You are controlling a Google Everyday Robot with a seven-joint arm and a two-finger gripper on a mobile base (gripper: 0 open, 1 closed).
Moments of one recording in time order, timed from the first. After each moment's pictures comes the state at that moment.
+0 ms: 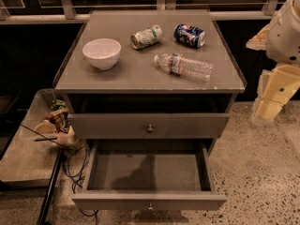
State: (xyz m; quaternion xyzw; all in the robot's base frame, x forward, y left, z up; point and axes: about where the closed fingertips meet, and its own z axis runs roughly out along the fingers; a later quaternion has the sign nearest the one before) arm 0.438 -0.217 0.976 -0.60 0.78 -0.03 0.16
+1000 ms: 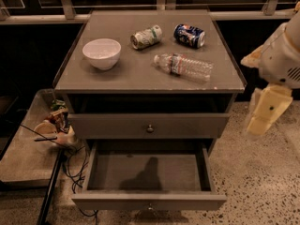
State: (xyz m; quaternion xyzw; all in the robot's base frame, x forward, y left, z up) arm 0.434 -0.212 0.942 -0.59 0.79 -0.01 0.17
